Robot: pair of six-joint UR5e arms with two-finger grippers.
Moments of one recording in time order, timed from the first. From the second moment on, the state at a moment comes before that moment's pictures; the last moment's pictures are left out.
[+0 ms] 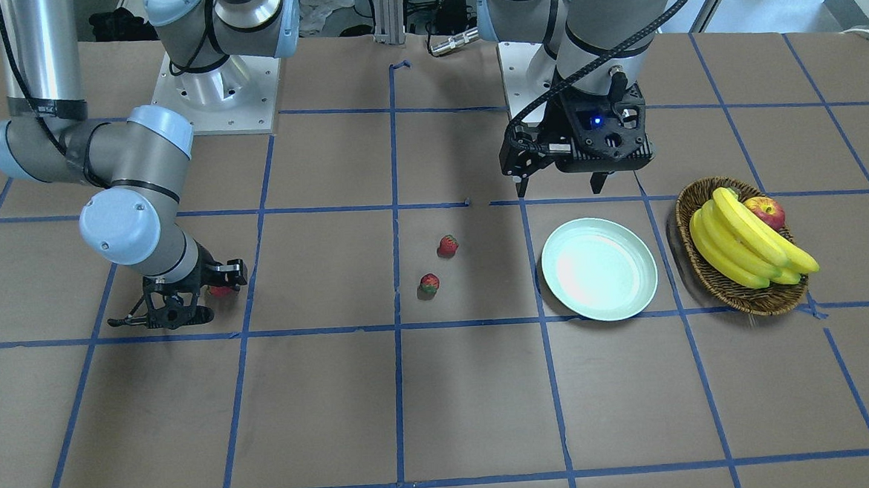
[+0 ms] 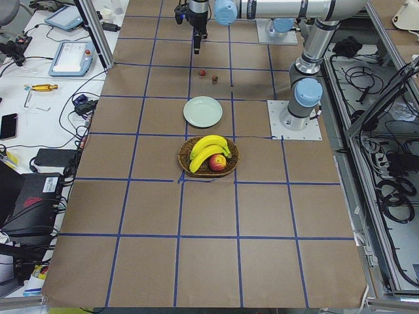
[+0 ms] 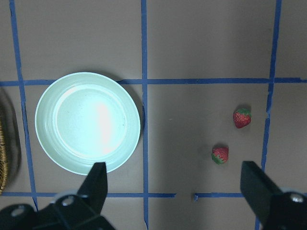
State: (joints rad) left arm -1.66 -1.59 -1.65 -1.40 1.60 -0.10; right arm 1.45 -1.24 2.02 -2.15 -1.60 -0.17
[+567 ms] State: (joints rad) left arm -1.66 -1.59 -1.65 -1.40 1.60 -0.10; right arm 1.49 -1.26 1.96 -2.13 -1.59 -0.08
